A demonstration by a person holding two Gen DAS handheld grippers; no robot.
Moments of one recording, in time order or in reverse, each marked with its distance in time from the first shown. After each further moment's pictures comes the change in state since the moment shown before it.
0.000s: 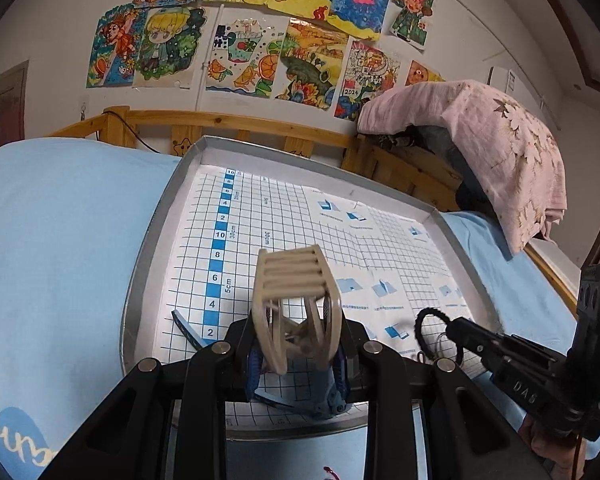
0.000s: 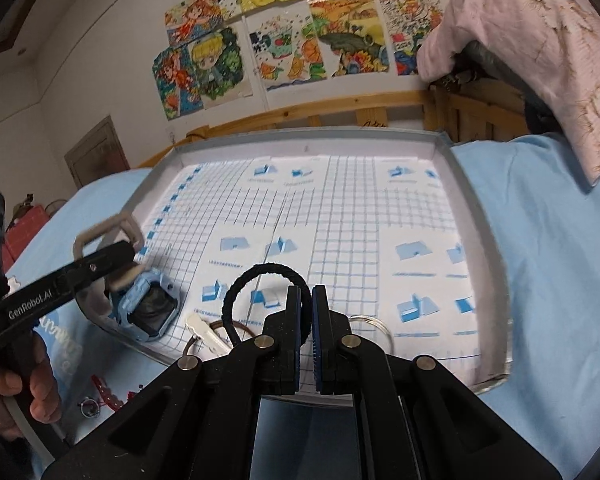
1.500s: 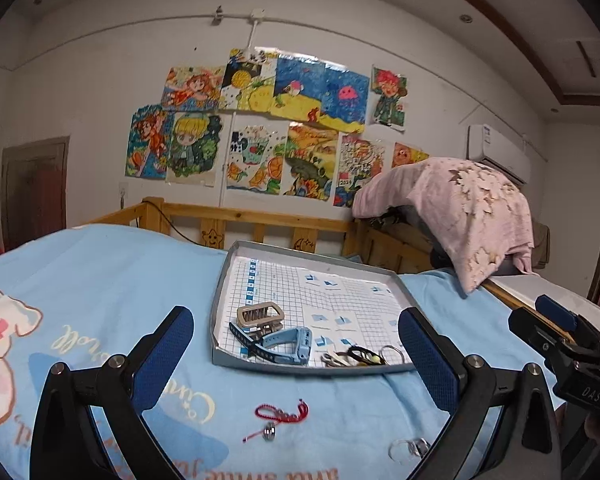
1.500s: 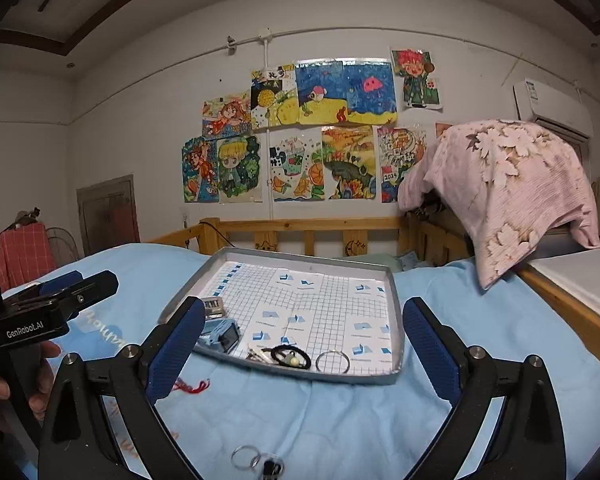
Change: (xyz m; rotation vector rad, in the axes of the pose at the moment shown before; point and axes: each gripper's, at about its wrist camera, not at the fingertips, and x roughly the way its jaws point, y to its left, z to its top) left arm -0.194 -0.041 -0.043 0.064 -0.342 0.070; right arm -0.221 0.037 -0.034 -0.143 -0.424 -0.093
